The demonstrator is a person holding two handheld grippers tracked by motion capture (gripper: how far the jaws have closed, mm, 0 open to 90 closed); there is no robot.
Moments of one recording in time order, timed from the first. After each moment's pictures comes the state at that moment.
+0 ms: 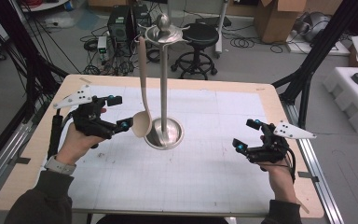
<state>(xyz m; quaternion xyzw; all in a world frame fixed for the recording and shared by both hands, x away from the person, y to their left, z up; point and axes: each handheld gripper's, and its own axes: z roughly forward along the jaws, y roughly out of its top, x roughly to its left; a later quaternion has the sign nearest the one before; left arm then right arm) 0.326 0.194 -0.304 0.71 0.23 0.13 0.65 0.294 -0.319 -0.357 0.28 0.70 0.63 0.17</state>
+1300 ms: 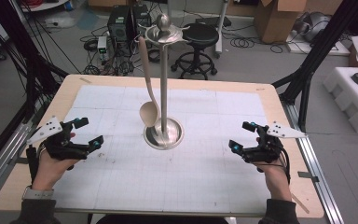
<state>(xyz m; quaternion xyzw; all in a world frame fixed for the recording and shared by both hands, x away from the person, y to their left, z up) 0.293 0.279 -0.384 0.68 0.32 0.21 0.63 0.303 -0.314 -0.375 0.30 0.71 0.62 0.15</state>
